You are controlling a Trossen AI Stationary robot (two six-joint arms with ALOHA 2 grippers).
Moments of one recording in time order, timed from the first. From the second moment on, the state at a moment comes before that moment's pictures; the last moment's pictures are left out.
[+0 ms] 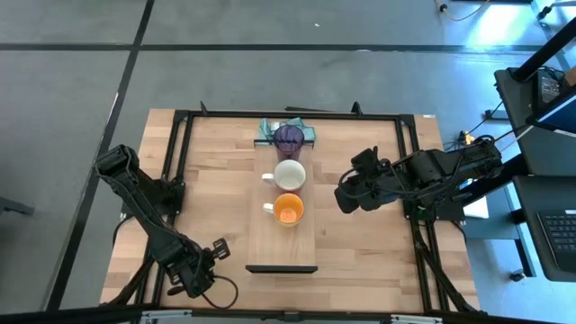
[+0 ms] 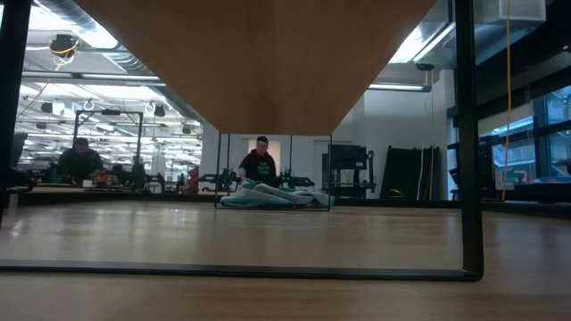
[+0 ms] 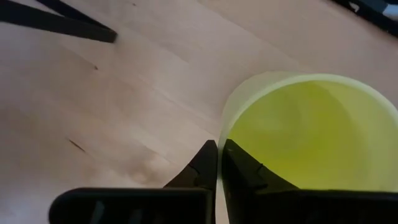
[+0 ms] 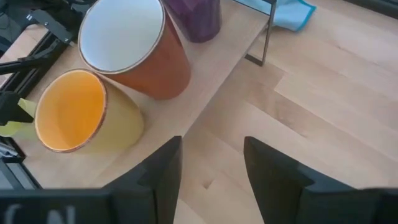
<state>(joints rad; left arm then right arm) -0.90 1.57 1.11 -0.93 -0.14 0.16 0.37 1.48 1.74 -1.37 0.50 1.25</state>
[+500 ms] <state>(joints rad) -0.90 1.57 1.11 -0.92 -0.17 0.20 0.36 1.48 1.74 -1.38 0.49 1.25</state>
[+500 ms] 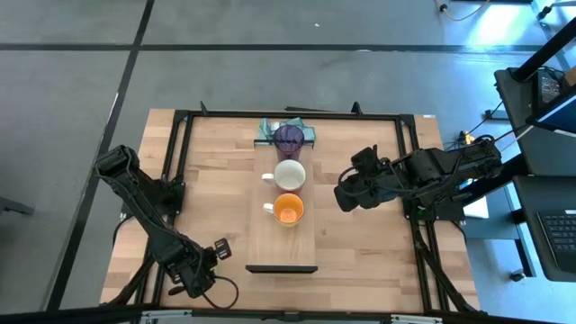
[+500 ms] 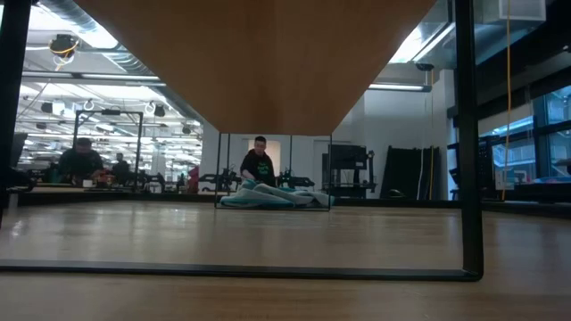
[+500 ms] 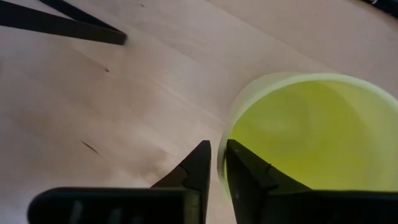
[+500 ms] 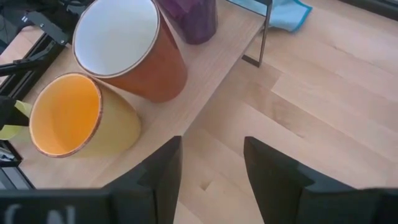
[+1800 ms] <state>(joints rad) -0.96 1.57 1.28 -1.27 -0.04 -2.14 0.36 1.48 1.74 -1.39 0.49 1.17</state>
